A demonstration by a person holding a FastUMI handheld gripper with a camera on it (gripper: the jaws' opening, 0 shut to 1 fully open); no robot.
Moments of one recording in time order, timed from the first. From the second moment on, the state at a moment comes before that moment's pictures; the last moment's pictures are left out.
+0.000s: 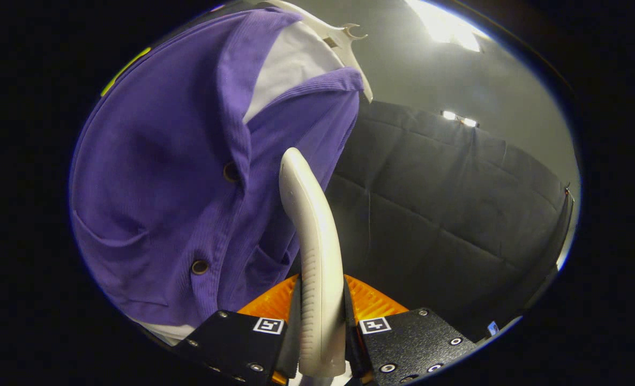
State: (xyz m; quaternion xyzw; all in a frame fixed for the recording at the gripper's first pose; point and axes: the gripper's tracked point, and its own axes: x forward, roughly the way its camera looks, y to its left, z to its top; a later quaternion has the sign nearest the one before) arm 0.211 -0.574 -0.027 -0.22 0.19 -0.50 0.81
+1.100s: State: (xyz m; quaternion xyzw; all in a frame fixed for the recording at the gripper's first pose) arm 0.208 -0.584 -0.025 -0.27 0.25 -0.47 0.80
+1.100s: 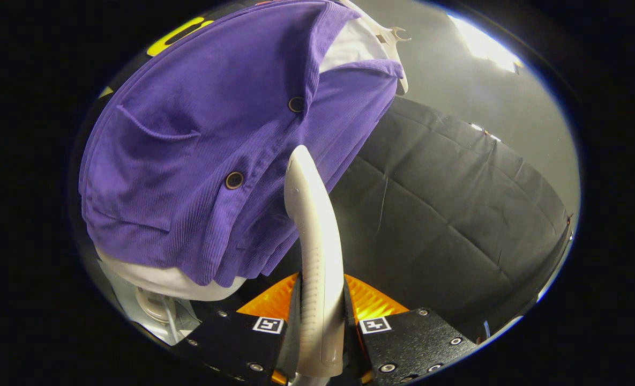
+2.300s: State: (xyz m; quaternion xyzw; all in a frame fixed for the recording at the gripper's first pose) arm 0.120 -0.448 0.012 -0.23 0.19 -0.32 0.90
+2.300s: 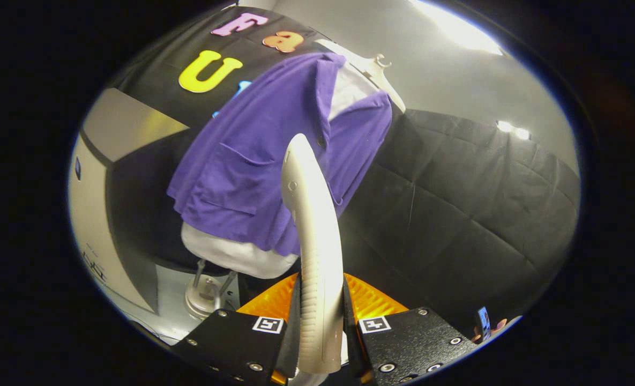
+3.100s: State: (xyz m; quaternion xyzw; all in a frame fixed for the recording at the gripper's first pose) arm 0.149 -0.172 0.051 -0.21 0.15 -0.24 0.94
